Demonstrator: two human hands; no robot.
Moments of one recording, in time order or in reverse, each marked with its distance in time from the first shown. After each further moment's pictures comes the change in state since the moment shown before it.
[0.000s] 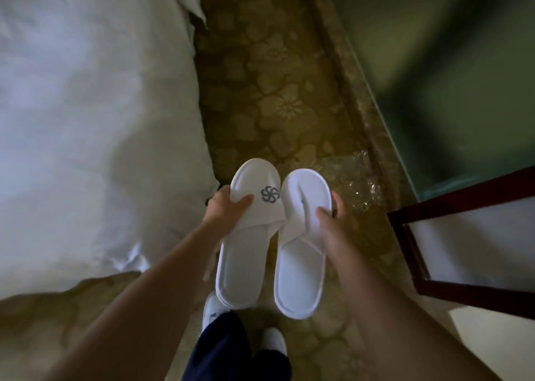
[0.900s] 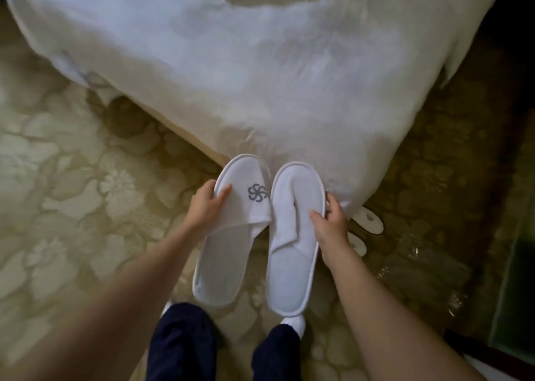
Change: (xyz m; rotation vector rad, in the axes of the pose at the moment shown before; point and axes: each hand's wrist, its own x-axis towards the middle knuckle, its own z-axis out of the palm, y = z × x) left_hand -0.214 -0.315 -0.248 -0.535 0.574 -0.250; right_hand -0.304 -0.004 0.239 -0.443 -0.594 -0.282
